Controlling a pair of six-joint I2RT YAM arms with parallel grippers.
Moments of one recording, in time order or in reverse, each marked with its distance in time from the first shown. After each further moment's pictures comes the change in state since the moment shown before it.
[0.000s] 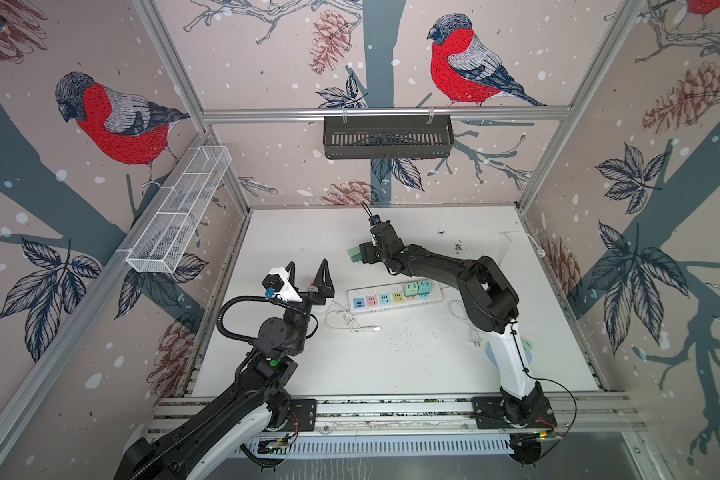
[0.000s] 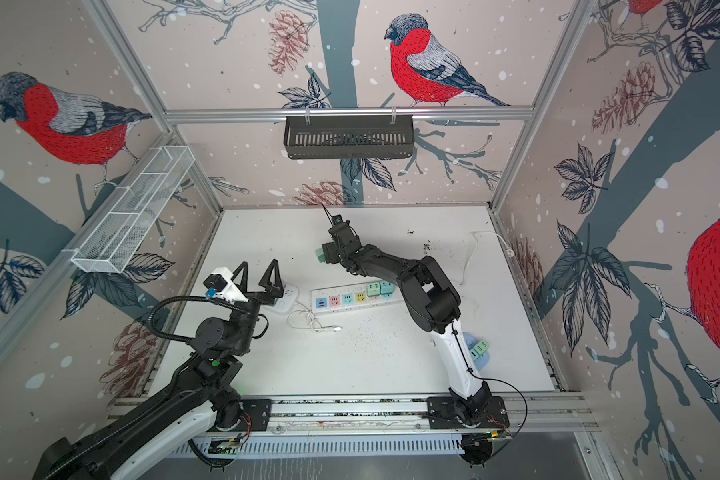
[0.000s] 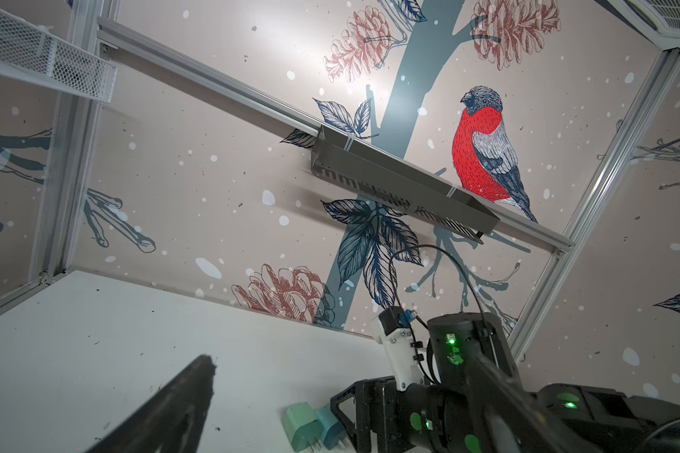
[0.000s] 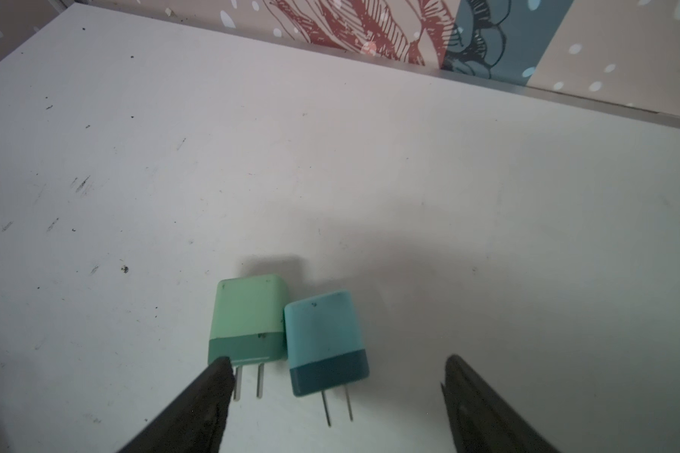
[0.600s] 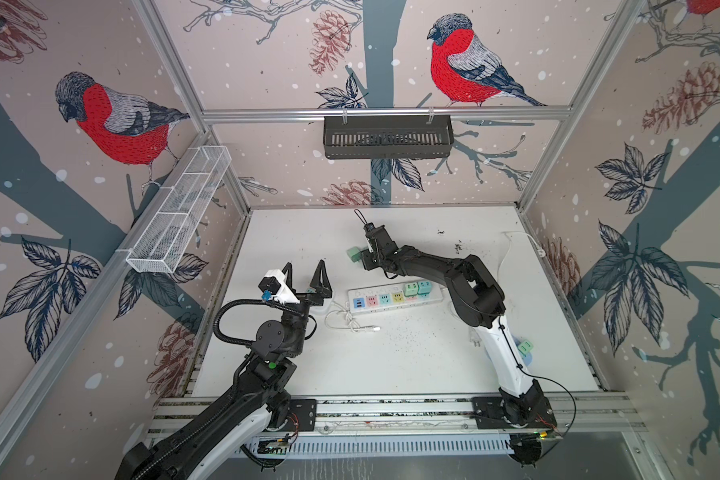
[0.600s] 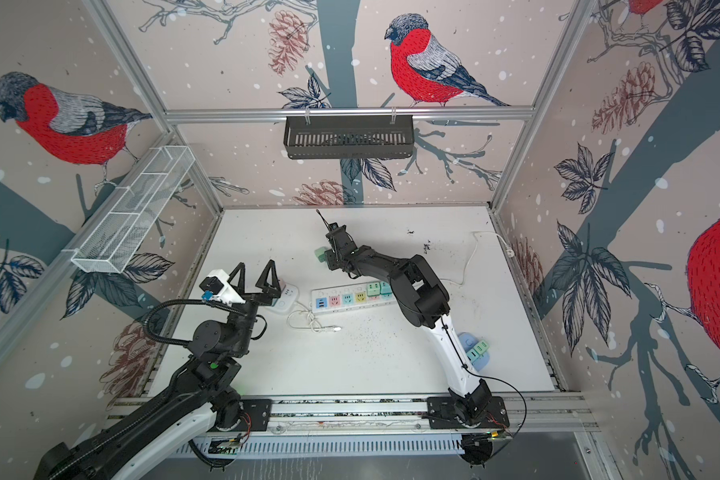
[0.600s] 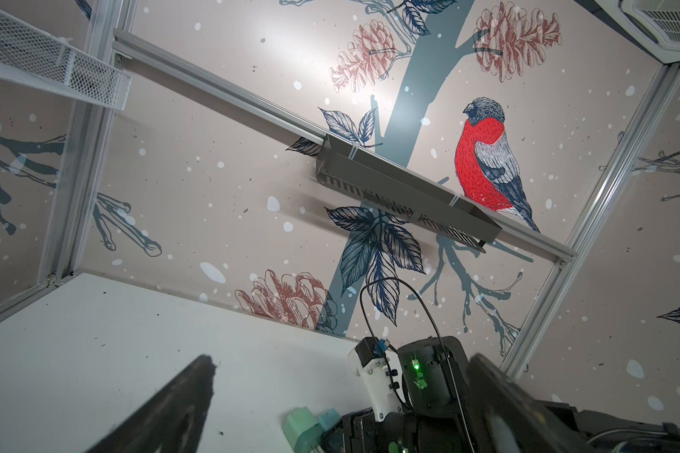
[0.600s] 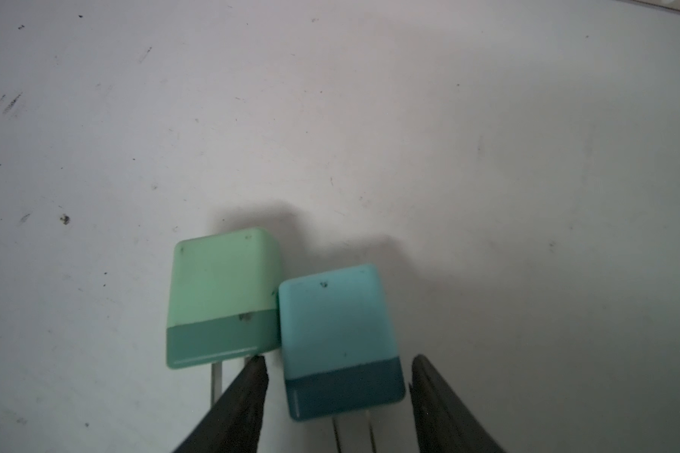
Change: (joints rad) left arm 0.002 -0.029 -0.015 0.005 -0.011 0.000; right arm -0.003 0.094 0.060 -0.066 -0.045 -0.018
